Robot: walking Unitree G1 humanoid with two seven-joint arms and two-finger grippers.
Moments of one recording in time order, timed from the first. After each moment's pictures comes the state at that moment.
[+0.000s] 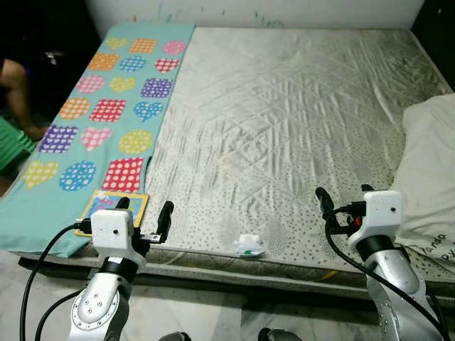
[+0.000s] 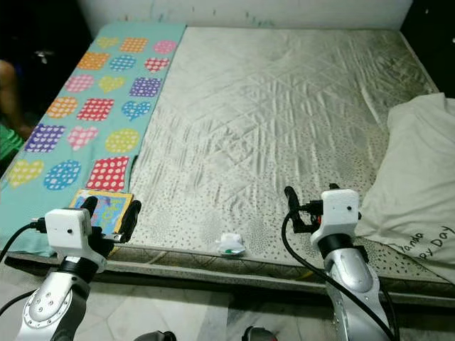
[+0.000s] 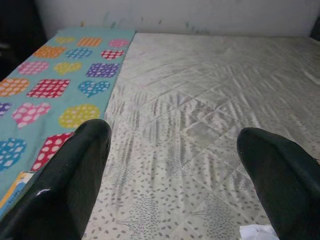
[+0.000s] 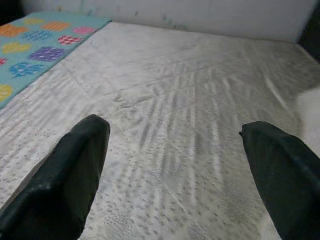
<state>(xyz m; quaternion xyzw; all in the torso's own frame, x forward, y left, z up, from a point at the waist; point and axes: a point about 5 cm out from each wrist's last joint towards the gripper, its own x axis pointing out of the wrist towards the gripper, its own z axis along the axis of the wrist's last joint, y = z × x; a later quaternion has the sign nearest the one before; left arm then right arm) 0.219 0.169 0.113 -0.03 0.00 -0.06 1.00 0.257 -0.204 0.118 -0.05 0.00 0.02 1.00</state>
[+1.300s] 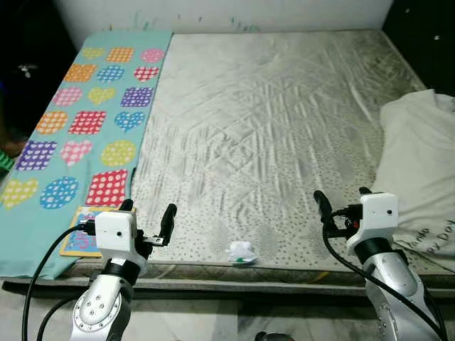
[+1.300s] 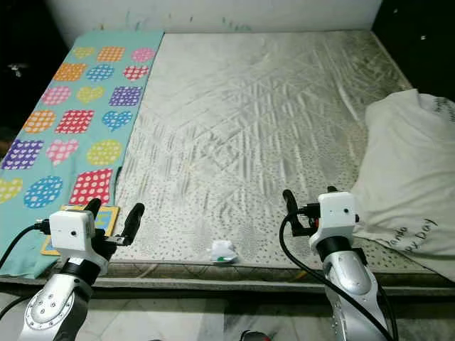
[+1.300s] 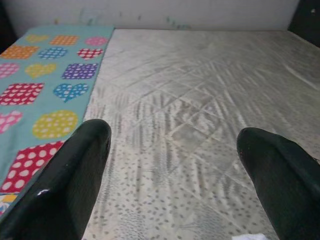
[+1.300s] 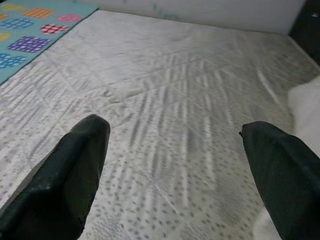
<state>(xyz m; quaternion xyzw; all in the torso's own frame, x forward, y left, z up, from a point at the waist) 0.220 0.165 0.113 -0.02 0.00 -0.07 1.00 0.256 -0.202 0.115 -0.06 0.01 0.03 1.00</state>
